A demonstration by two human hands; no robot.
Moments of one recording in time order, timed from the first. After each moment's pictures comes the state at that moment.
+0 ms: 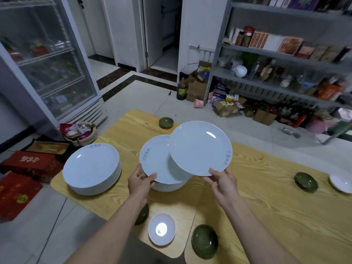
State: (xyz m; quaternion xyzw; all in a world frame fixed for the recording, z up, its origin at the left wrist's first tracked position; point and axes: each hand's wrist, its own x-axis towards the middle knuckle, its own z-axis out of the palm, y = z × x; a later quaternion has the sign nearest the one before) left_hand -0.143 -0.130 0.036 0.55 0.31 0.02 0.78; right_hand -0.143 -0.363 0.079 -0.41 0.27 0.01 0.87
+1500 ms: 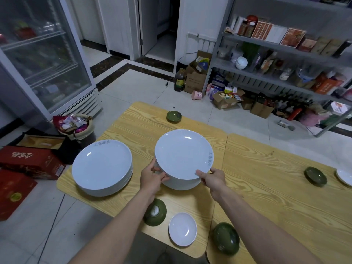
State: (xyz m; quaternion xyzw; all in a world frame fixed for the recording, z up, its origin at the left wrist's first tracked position) left_hand -0.115 -0.077 0.008 0.63 0.22 -0.06 0.74; right_hand -0.113 -0.283 0.027 -0.68 0.31 0.11 0.65
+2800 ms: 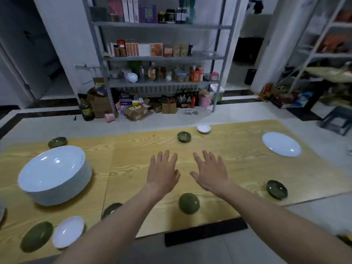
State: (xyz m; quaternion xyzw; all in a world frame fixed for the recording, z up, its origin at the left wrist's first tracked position) left_hand -0.322 -0.469 0.128 0.93 -0.37 0.01 0.03; right_hand -0.407 -0.621 0.131 -0.98 0.18 0.06 -0.05
